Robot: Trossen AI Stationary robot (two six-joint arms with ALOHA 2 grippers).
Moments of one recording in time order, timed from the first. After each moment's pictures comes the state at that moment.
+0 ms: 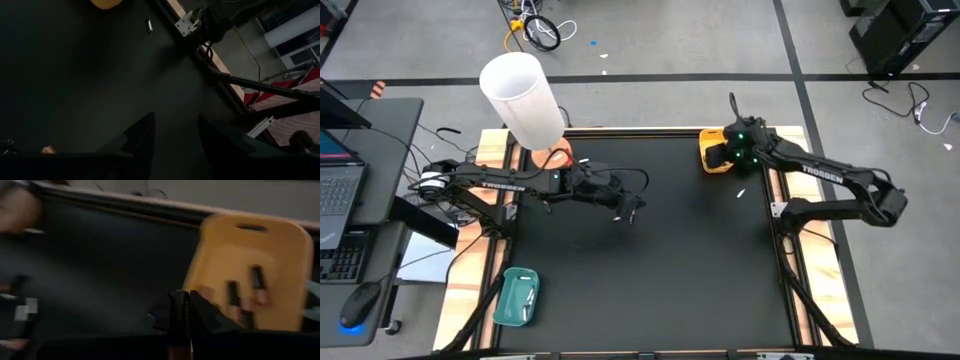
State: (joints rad) left arm 0.08 1.44 0.99 -0.02 0.03 -0.84; right arm -0.75 1.11 0.67 -0.33 0.02 0.50
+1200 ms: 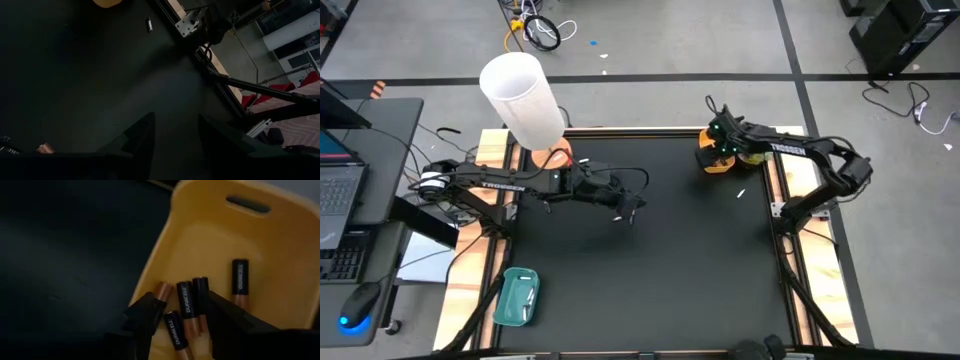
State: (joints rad) left arm 0.08 1.44 0.99 -0.02 0.03 -0.87; right arm -0.82 1.50 0.83 -0.42 0.06 0.30
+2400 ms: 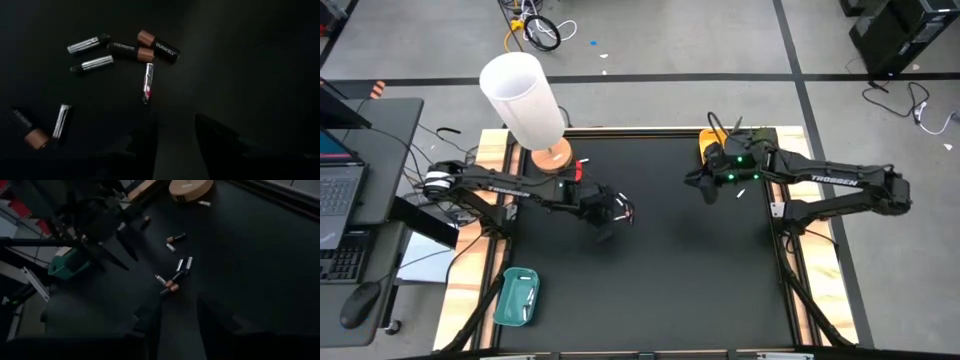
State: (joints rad) left arm 0.03 1.48 0.94 -0.51 -0.03 -0.38; right arm -0.31 1.06 0.83 -0.32 -0.18 0.48
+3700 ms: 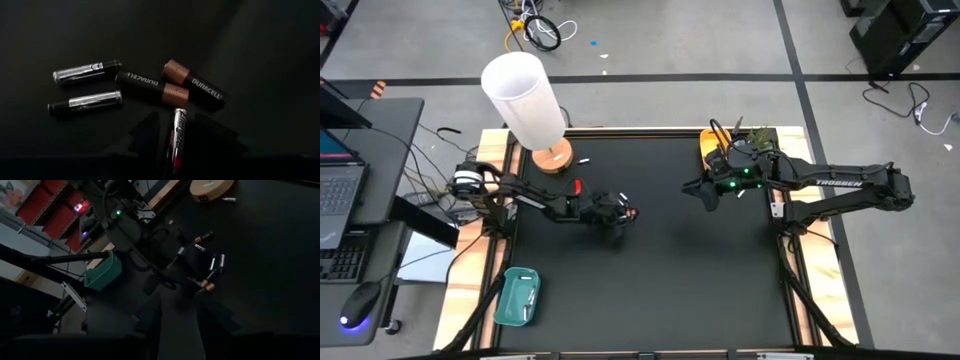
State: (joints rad) left arm 0.03 1.74 0.62 0.31 -0.16 -0.42; right arm -0.18 1.03 0.83 -0.26 -0.12 0.69
